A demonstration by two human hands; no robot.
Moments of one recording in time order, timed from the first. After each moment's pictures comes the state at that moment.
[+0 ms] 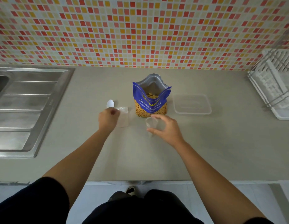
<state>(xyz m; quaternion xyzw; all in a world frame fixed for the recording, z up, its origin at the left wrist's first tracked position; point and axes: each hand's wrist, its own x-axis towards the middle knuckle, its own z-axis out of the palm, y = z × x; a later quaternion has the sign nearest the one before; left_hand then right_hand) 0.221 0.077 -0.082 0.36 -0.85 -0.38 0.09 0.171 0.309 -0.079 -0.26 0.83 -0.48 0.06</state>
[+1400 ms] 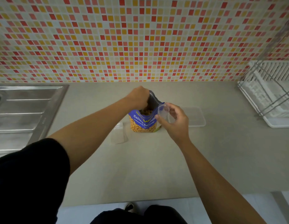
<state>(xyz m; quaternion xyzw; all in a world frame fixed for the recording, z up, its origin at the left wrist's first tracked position) 0.100 0.148 0.051 0.01 -1.00 -0.01 -0.07 0.124 0.313 -0.035 -0.16 0.76 -0.63 -0.06</state>
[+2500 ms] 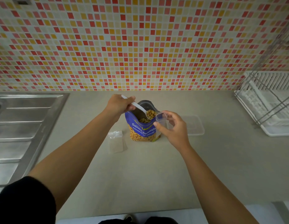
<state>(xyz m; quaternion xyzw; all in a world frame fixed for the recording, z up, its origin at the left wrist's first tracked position) 0.124 0.101 0.047 0.31 -0.71 -0.63 0.04 0.119 0.313 -0.022 -0.16 0.79 -0.59 -0.01</state>
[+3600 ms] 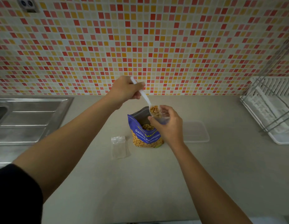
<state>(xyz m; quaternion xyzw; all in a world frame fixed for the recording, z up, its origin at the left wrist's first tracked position) 0.118 0.105 0.121 0.17 -0.81 -0.55 0.08 0.111 0.272 0.011 -0.15 0.81 -0.56 -0.08</state>
